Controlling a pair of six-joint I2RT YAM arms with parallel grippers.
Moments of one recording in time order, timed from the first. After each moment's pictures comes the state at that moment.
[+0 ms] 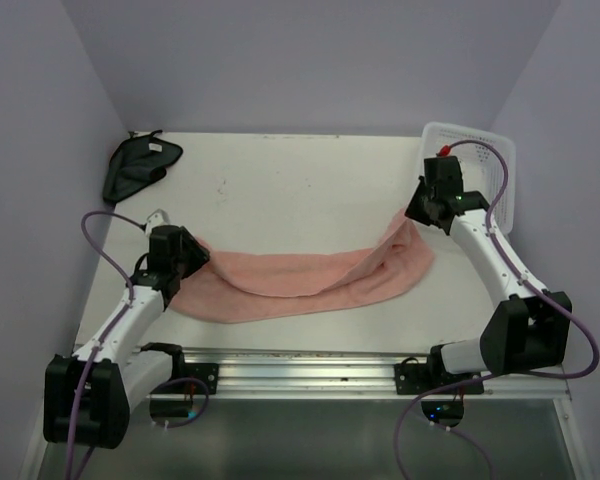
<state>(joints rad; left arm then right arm) -0.09 1.01 0.48 -0.19 -0.10 -0.72 0.15 1.39 1.17 -0.63 0.17 0.53</state>
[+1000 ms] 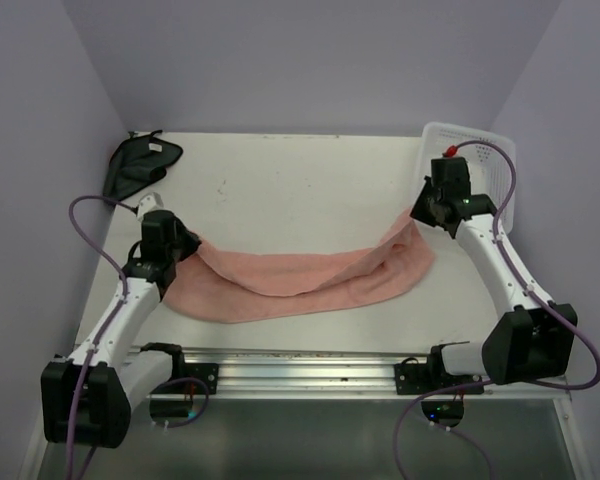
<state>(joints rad) -0.08 1.01 0.58 -0.20 -0.13 -0.68 0.13 1.34 1.16 -0.65 0.16 0.52</state>
